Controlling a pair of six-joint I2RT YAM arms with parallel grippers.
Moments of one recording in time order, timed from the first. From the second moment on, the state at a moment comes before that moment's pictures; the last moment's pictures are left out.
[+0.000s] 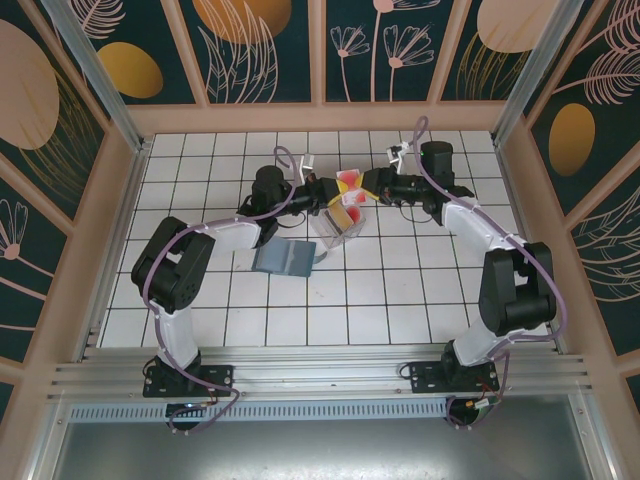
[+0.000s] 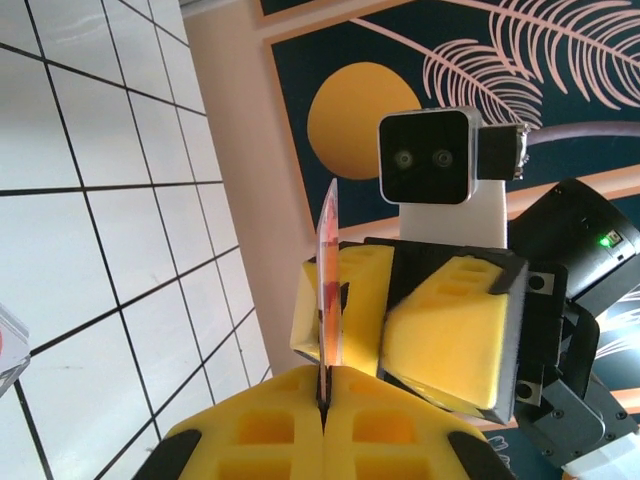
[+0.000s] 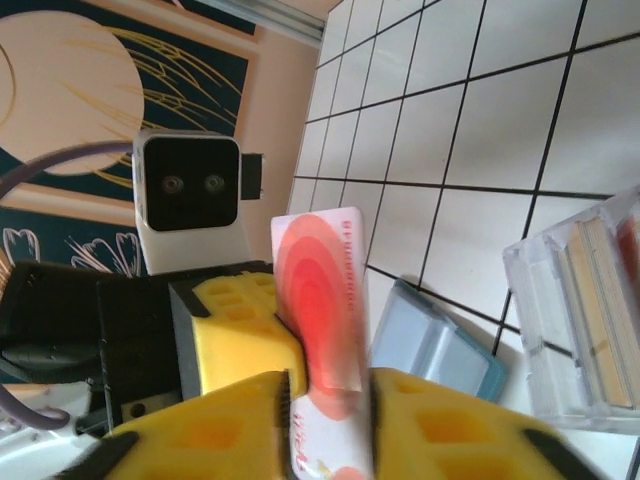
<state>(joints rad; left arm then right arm) -0.53 1.91 1.11 0.75 0.74 -1.28 0.22 1.61 1.13 -0.07 -0.94 0.72</state>
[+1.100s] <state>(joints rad) -0.31 1.54 0.81 0.29 0.58 -0.95 0.37 1.52 0.94 0.01 -0.86 0.79</state>
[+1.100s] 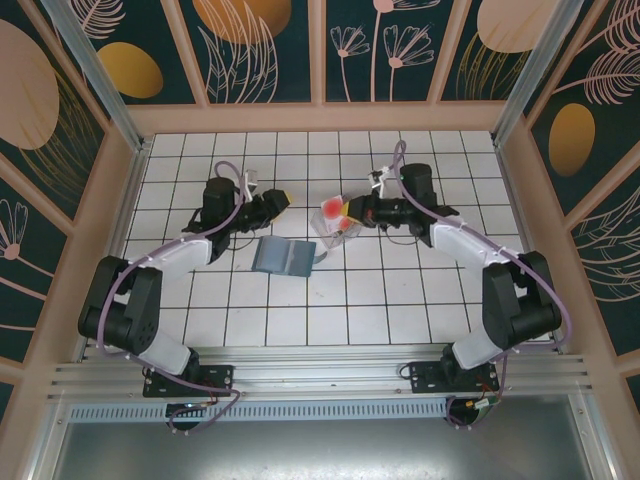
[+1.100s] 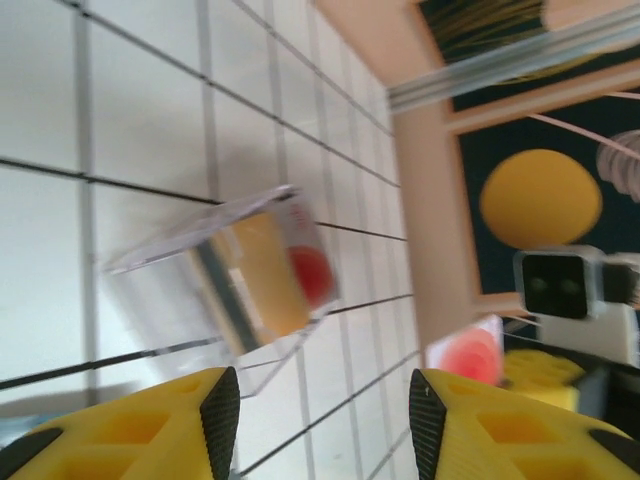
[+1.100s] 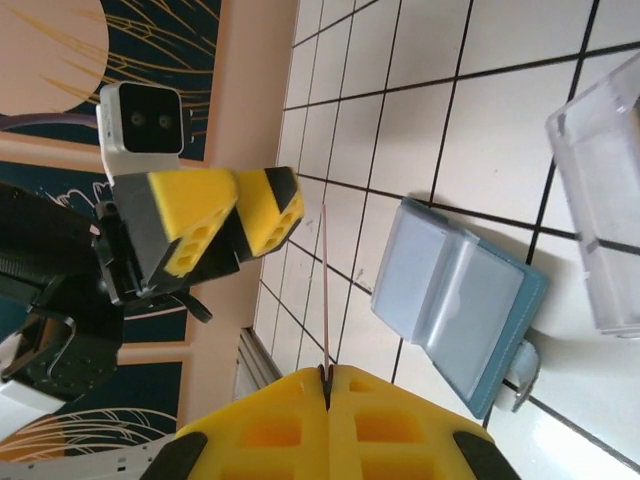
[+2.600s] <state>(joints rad) -0.27 1.60 0.62 0.07 0.32 -0.71 0.75 1.90 0.84 0.50 -0.42 1.07</state>
